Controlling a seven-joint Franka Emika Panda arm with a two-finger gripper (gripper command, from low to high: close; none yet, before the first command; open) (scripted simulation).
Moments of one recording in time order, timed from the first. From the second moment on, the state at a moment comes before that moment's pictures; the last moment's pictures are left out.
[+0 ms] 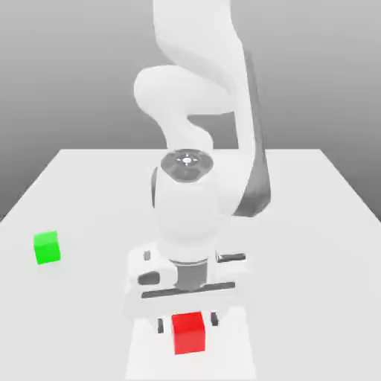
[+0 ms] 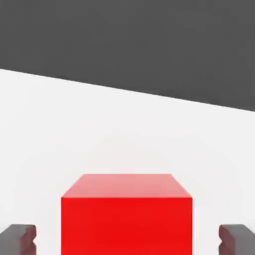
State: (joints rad) arm 0.03 0.30 -0.03 -2.61 0.04 2.91 0.58
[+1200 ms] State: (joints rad) arm -0.58 -0.02 -0.47 -2.81 0.10 2.77 0.93
